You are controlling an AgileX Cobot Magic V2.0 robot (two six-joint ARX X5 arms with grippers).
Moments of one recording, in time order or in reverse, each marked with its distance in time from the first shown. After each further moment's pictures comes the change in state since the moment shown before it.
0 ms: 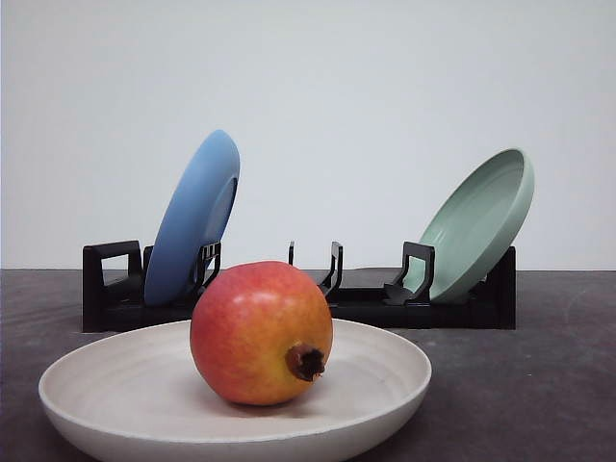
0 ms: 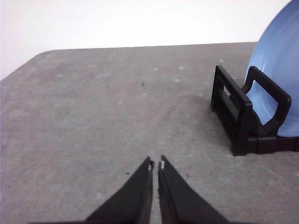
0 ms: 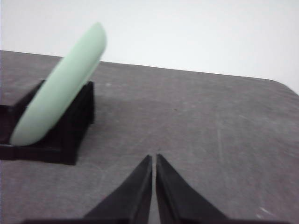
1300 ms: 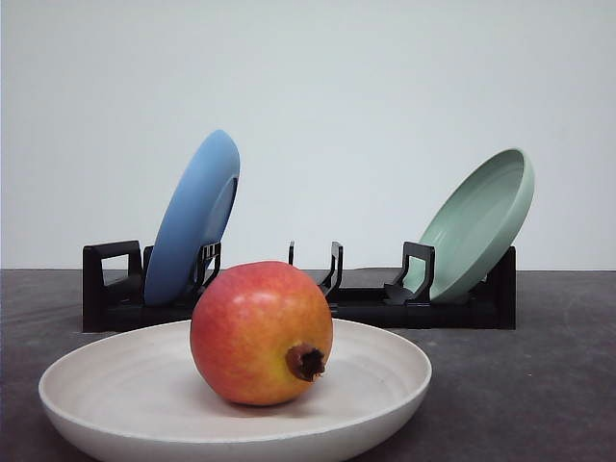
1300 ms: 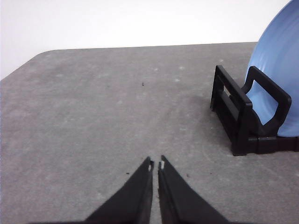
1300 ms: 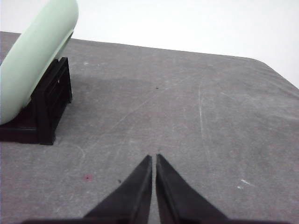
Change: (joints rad) left_arx 0.000 0.000 0.000 0.000 0.000 0.000; right_arx -0.013 -0.031 -0.006 -0.092 0.064 -0.002
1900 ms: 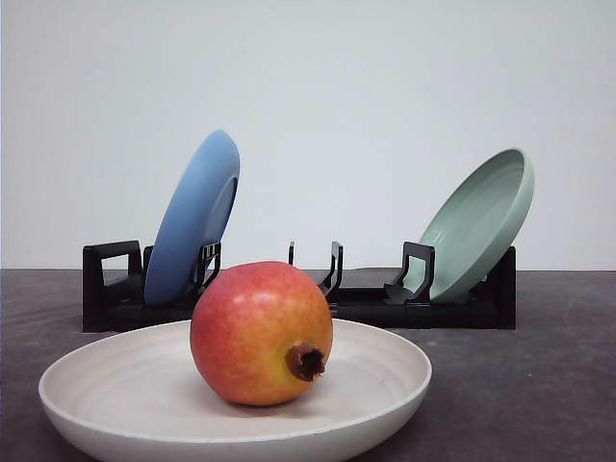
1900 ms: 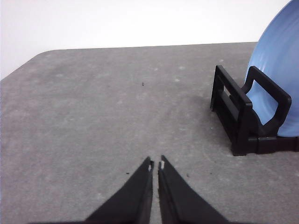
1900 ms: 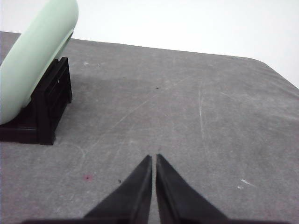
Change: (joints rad) left_arx 0.000 0.000 0.000 0.000 0.000 0.000; right_arx 0.000 0.000 0.000 0.000 0.000 0.000
